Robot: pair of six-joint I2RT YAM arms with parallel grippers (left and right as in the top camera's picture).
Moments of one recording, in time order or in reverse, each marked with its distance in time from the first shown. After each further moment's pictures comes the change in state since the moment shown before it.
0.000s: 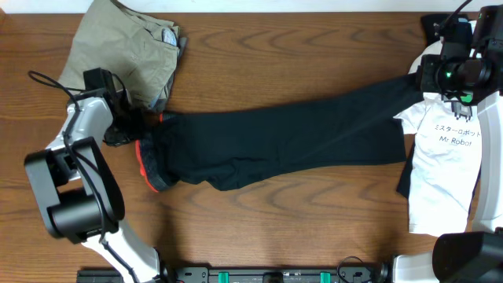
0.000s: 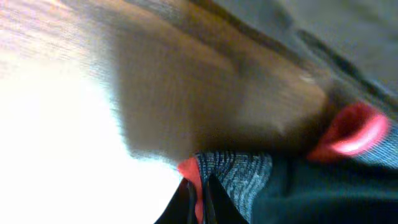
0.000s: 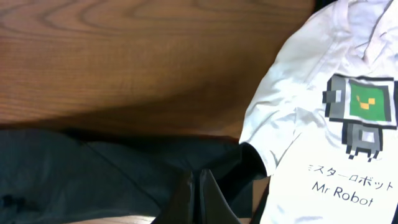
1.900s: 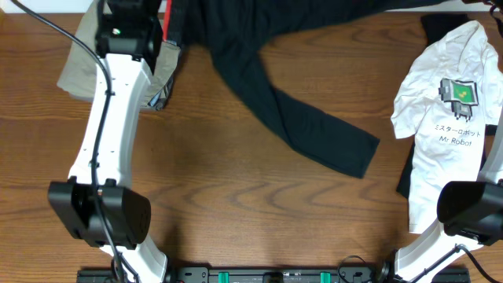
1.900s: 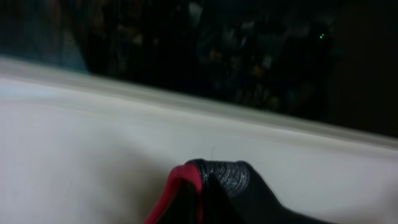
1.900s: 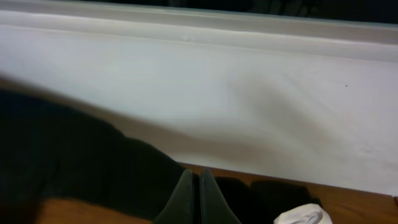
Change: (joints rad) left arm -0.380 -0.069 0.648 0.702 0.017 -0.240; right arm -0.095 0.296 0.494 0.415 -0.187 -0.062
